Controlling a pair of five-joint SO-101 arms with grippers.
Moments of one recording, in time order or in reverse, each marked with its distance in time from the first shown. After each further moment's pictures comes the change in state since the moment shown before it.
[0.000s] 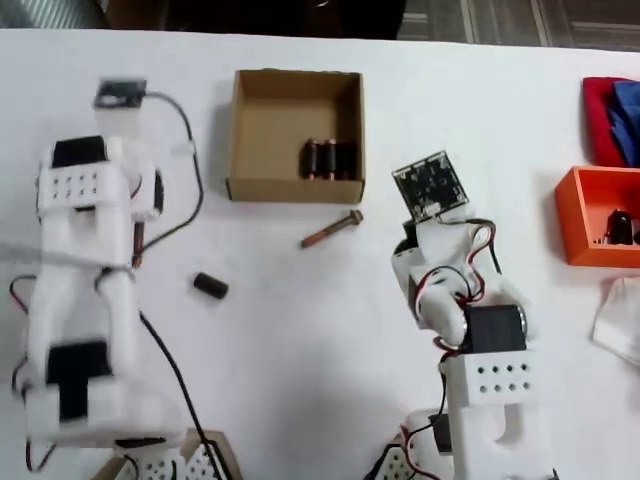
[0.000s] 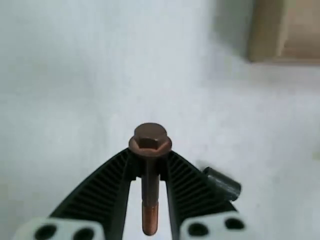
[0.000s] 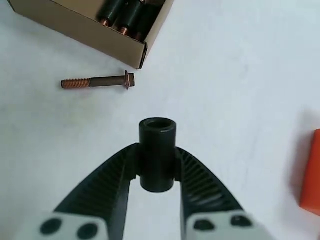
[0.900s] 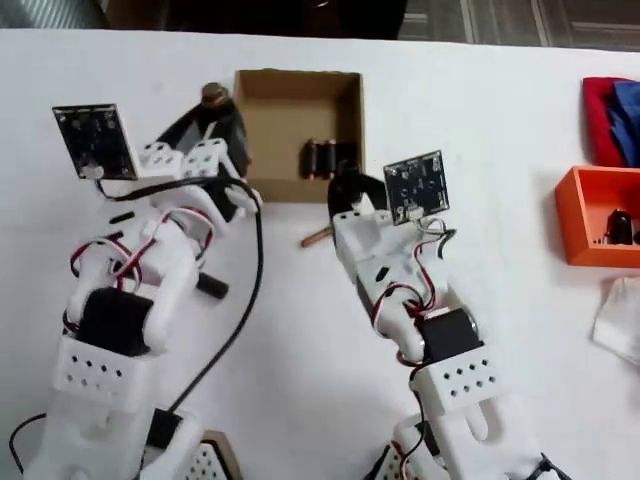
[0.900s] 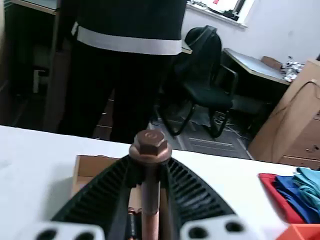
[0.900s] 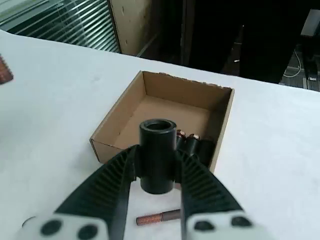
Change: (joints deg) left arm 24.5 -47.4 29.5 -44.4 25.0; right arm -15.2 0.0 9.0 -35.4 -21.7
